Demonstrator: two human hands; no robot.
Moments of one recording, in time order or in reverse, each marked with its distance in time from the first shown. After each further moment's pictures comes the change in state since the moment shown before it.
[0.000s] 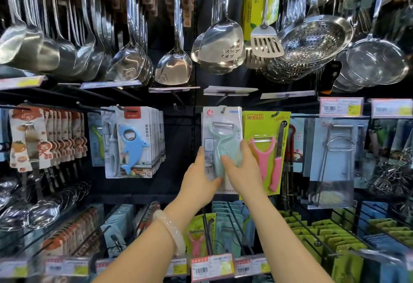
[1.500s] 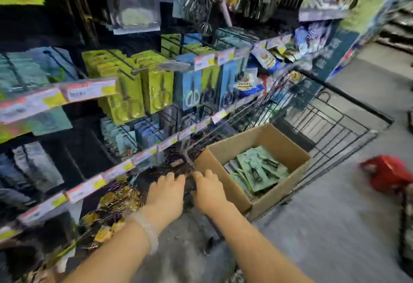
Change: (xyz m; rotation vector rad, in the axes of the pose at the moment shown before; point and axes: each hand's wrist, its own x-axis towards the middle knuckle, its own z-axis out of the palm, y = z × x) left_hand -0.273 -0.039 0.325 0.798 -1.066 0.281; right_hand -0.362 0.251 -0.201 -0.980 -0.403 0.789
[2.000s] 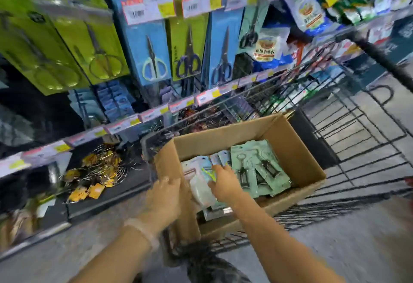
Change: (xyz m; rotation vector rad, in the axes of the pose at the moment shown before) left_hand 0.168 0.162 0.056 -0.182 -0.199 -0.312; right_hand 0.150 0.258 0.017 0.085 -0.359 0.007
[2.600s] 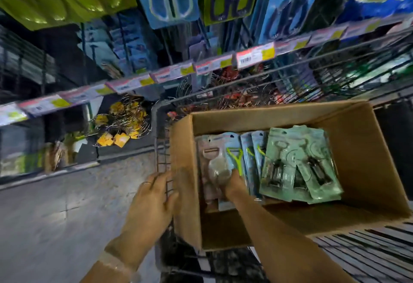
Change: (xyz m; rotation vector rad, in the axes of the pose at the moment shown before) left_hand 0.017 -0.016 0.056 -0.485 0.241 -0.285; right_hand 0.103 0.047 0.124 0.245 -0.309 0.280
